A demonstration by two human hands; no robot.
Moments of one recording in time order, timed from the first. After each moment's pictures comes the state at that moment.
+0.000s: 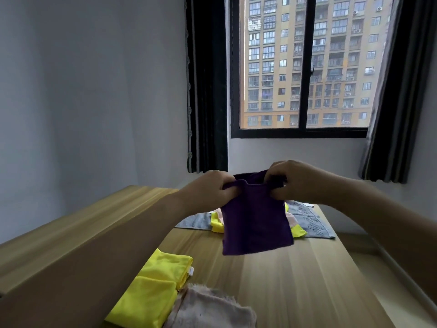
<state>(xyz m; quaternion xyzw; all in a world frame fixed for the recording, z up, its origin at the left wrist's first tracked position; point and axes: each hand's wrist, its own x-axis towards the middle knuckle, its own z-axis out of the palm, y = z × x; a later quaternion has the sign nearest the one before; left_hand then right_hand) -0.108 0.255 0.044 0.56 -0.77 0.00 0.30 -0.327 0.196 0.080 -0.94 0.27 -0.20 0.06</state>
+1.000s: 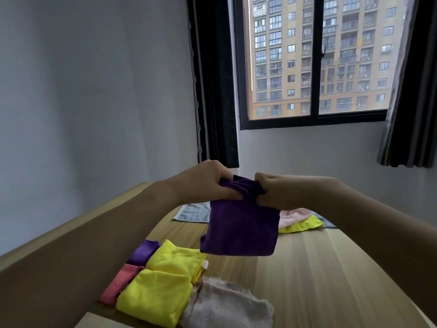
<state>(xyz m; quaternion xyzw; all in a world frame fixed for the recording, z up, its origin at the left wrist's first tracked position) -0.088 0.275 0.063 0.59 -0.78 -0.02 0.21 -0.275 0.191 0.049 -0.94 0.32 -0.06 0.11</state>
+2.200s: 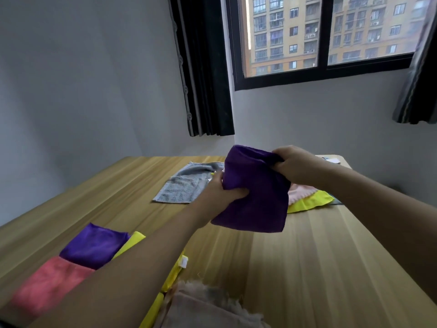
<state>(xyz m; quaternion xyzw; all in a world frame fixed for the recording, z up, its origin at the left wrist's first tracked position) -0.080 0.125 -0.092 0.64 -0.55 -0.29 0.45 -0.263 0.033 -0.033 -0.86 0.39 -0.23 0.23</state>
